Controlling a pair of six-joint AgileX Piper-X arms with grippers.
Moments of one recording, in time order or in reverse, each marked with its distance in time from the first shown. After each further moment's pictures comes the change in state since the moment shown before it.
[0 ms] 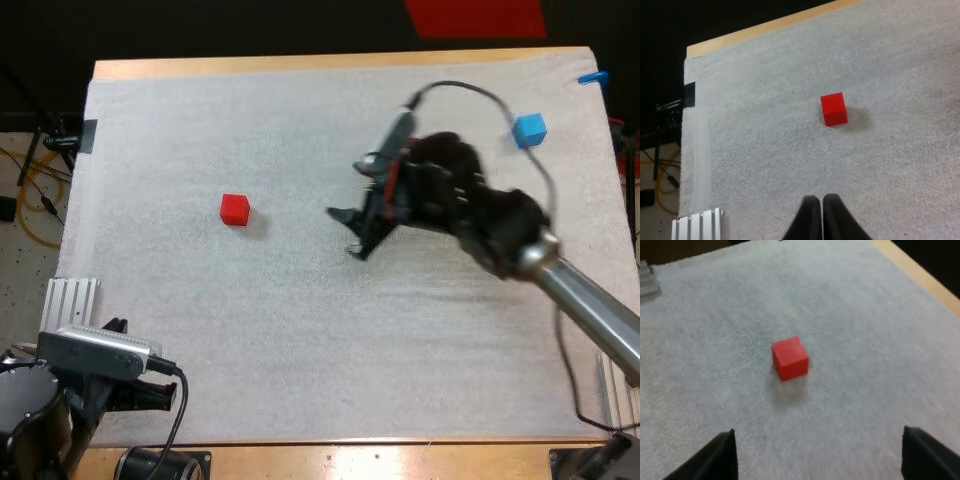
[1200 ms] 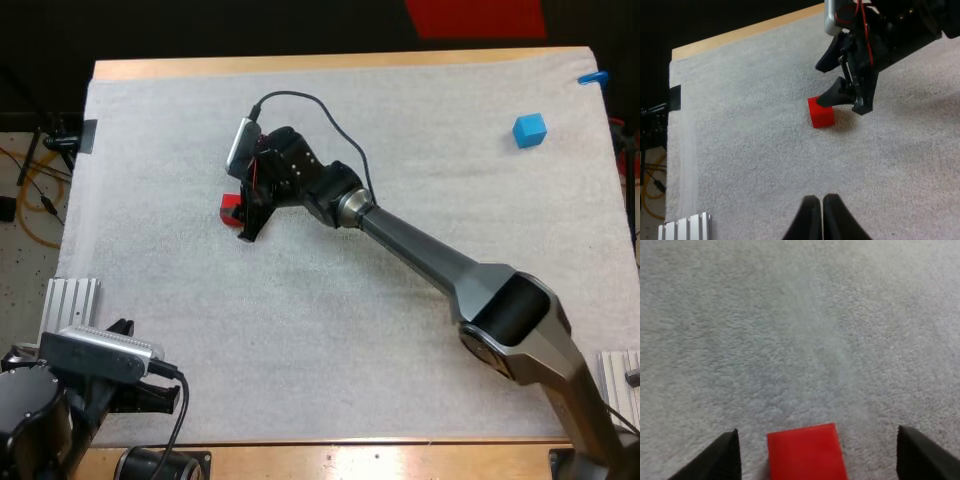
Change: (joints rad) left arm 0.000 0.000 0.000 0.000 0.039 0.000; right arm 0.099 0.838 -0.669 -0.100 -0.068 -0.101
